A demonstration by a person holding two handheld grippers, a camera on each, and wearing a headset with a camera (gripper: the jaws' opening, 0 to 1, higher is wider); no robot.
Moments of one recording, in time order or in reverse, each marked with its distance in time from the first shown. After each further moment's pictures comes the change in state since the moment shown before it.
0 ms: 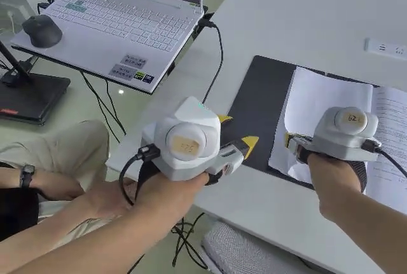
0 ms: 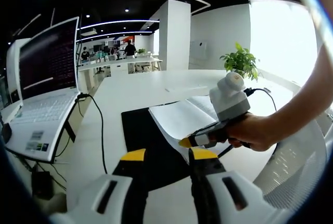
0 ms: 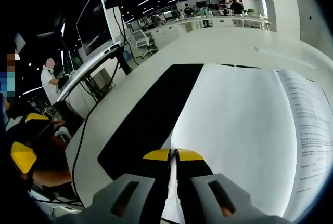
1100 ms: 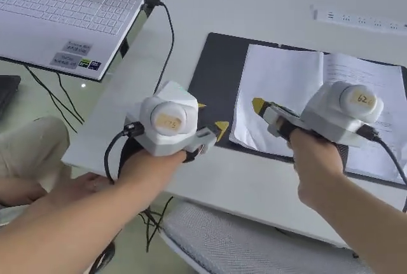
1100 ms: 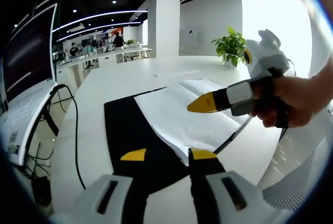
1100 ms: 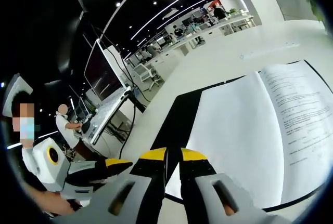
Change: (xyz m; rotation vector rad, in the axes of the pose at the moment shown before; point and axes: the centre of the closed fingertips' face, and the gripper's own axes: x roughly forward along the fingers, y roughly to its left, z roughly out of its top) left arm 0.052 -0.024 -0.031 0.059 0.097 -0.077; right arm -0.080 0.000 0.036 0.283 -0.257 0.120
